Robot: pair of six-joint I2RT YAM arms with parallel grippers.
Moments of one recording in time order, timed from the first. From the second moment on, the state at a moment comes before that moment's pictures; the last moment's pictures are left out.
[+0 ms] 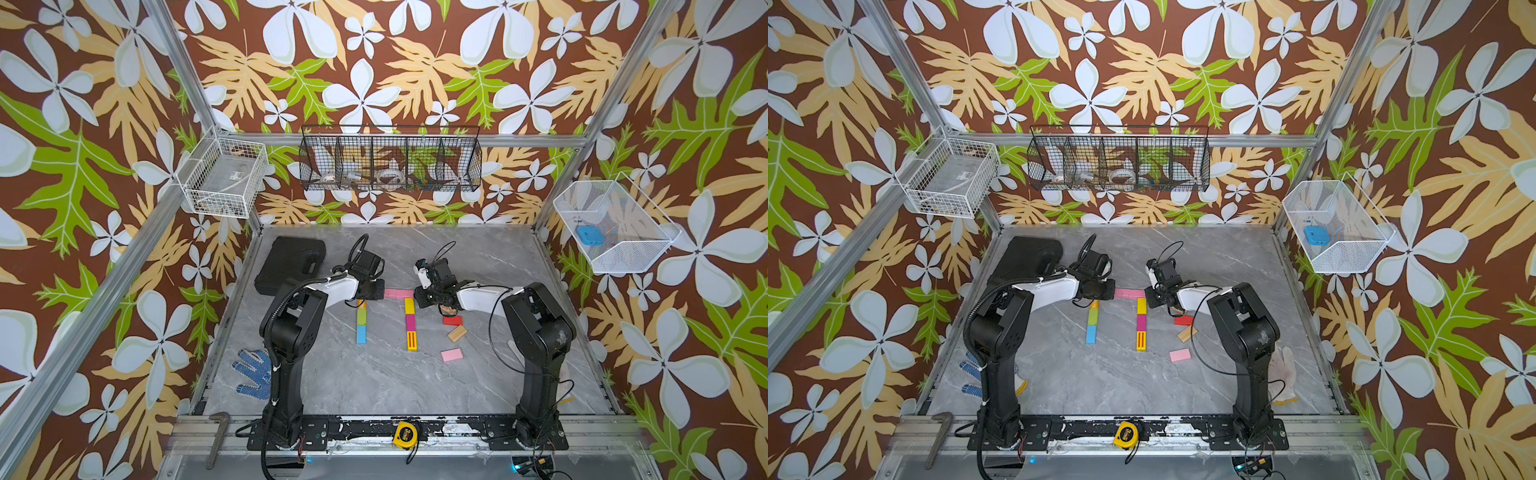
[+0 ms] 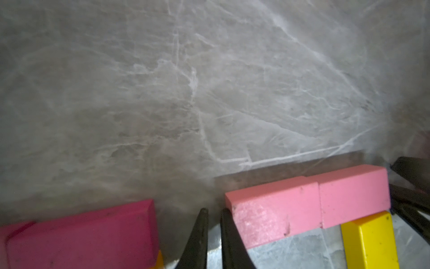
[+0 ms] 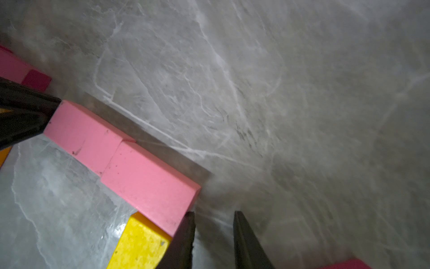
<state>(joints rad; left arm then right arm) -0.46 2.02 1.29 -0.31 0.03 -0.35 0.50 1.98 1.15 -0.08 -0.07 0.13</state>
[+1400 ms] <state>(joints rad) -0.45 2.00 1.26 -0.29 0.03 -0.35 0.50 1.97 1.13 -0.07 -0.07 0.13</state>
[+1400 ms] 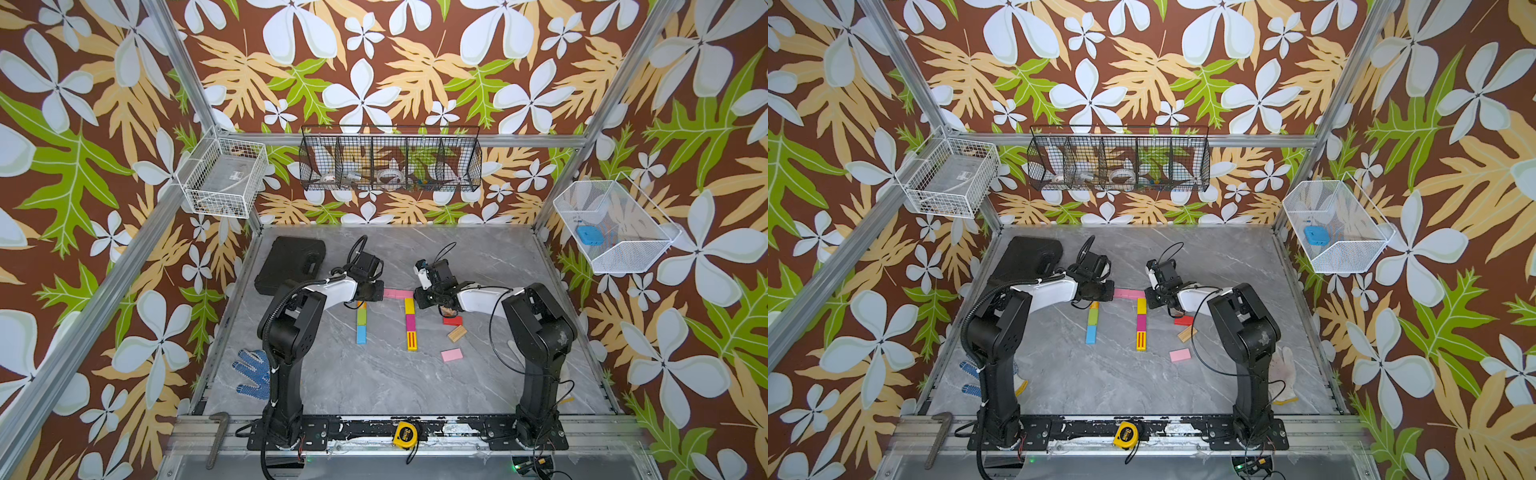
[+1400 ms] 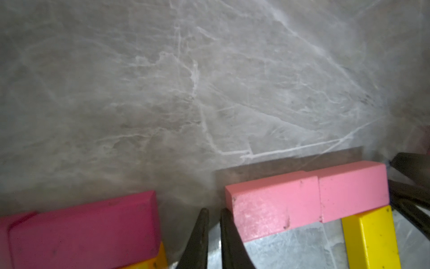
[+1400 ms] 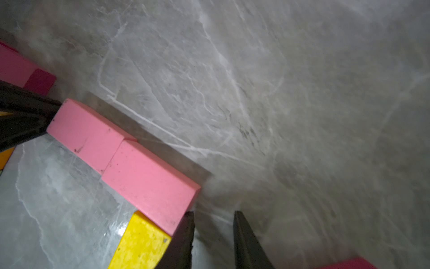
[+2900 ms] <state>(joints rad) -0.45 1.48 1.02 -0.16 0.25 -0.37 0.39 1.78 1.09 -0.26 -0.01 0.09</state>
